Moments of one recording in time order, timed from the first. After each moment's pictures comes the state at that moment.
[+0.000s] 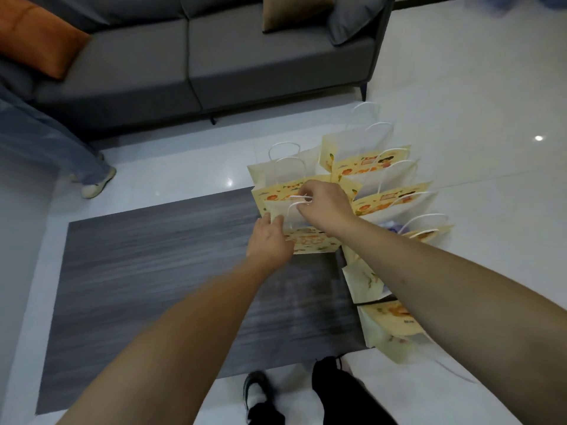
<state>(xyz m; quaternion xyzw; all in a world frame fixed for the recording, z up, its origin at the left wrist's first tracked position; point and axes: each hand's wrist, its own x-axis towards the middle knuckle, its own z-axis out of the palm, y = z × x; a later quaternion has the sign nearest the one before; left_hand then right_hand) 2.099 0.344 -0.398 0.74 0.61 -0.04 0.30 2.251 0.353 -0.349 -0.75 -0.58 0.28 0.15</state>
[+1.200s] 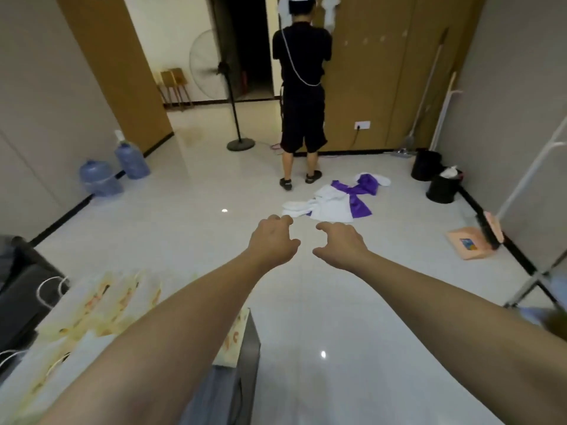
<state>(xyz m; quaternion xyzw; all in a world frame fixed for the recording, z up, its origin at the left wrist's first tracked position) 2.249 -0.081 -0.169 0.98 -0.08 0.00 0.17 2.242 -0.248 -0.190 -0.98 0.00 0.04 0.22</state>
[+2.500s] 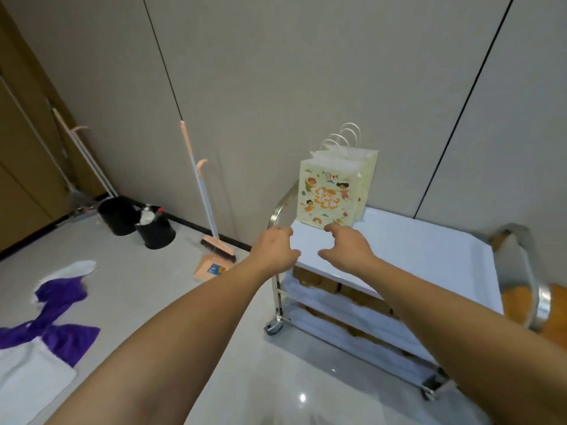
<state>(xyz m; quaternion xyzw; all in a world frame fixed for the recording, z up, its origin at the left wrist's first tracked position) 2.440 -0.918 -0.199 0.77 -0.61 -0.16 0.12 2.271 -0.975 -0.205 -0.79 0.57 -0.09 0.22</state>
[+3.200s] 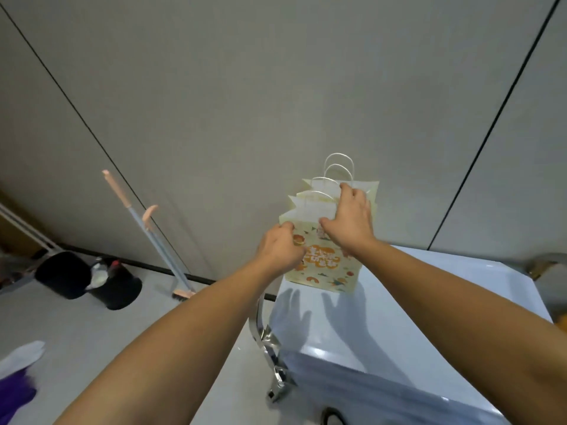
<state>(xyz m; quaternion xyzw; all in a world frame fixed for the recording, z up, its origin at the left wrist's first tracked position) 2.484 -1.216 -0.197 0.74 -0.63 -0.21 0.13 2.331 -1.266 -0.189 -0.67 0.67 -0.25 0.20</state>
